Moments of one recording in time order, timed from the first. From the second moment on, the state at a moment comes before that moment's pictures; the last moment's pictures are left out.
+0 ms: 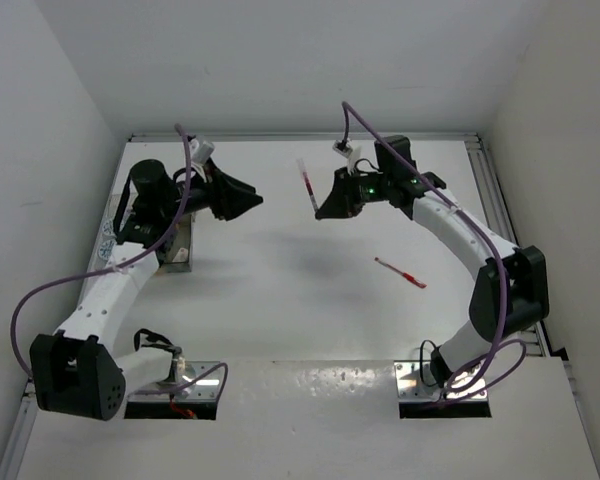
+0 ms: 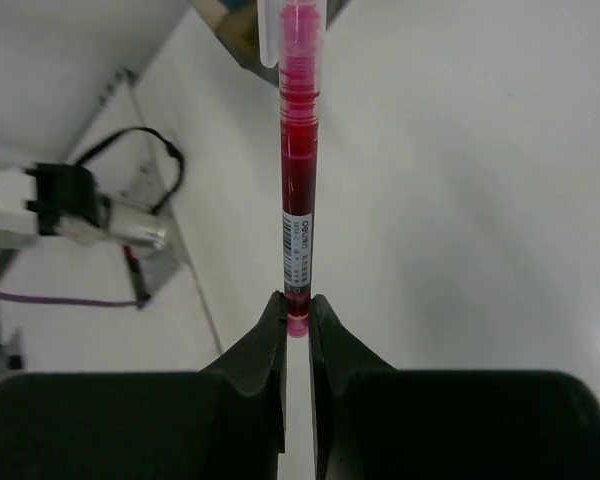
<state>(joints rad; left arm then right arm) -0.11 1.13 0.93 0.12 0.96 -0.27 0.36 1.60 1.27 -0.41 -0.83 0.02</state>
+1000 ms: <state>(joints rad) -0.31 1.41 0.95 0.66 0.86 -0.83 0.42 1.63 1.24 0.13 -1.01 0.71</state>
